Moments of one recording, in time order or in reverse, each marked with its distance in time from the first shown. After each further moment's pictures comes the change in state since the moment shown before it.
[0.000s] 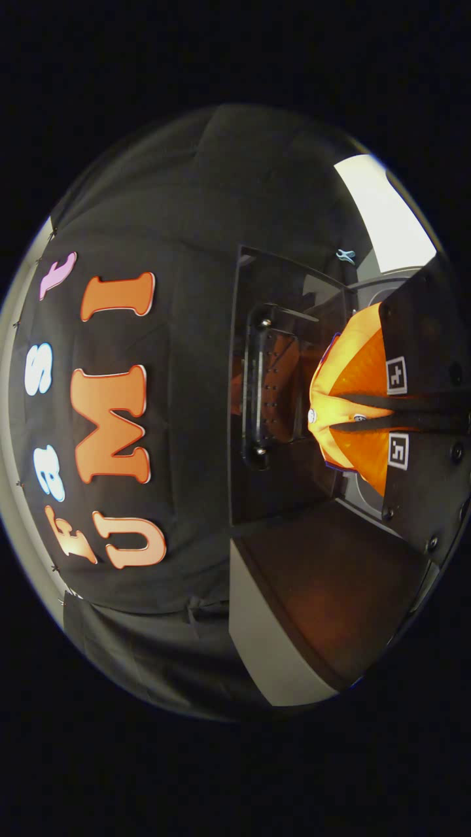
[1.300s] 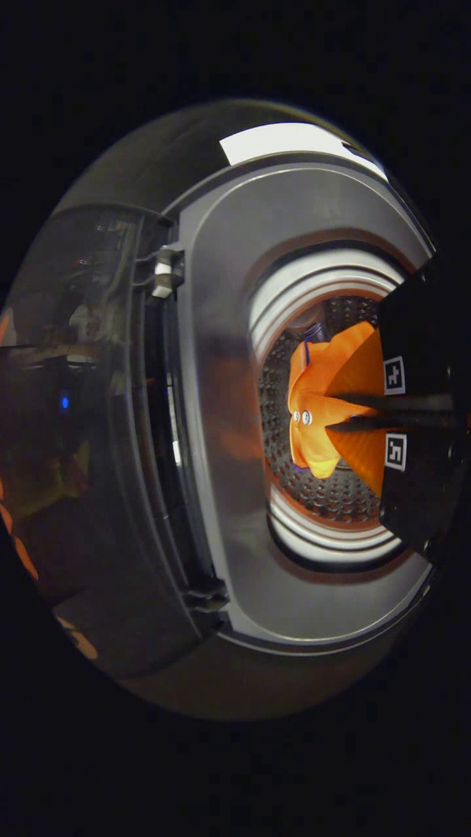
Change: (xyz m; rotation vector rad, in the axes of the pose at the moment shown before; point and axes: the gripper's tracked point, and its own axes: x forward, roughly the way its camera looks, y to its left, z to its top) arm 0.102 -0.031 -0.227 0.235 0.623 -0.133
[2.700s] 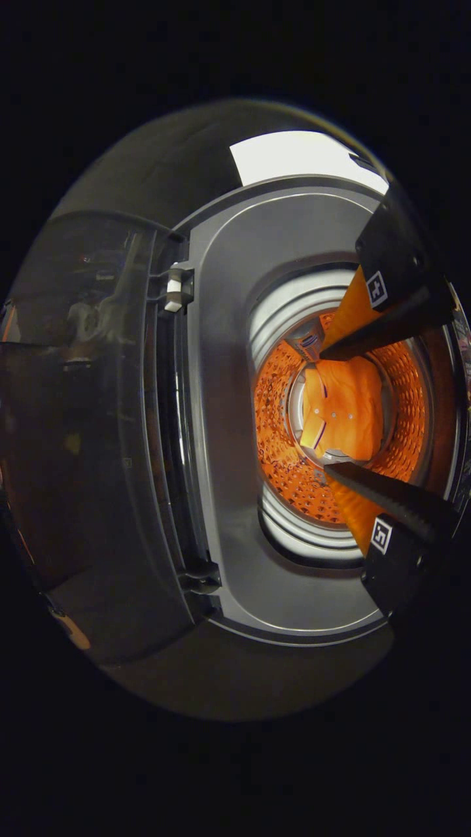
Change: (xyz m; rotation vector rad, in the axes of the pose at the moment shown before) arm -0.034 -0.005 0.002 -0.038 -0.038 -0.013
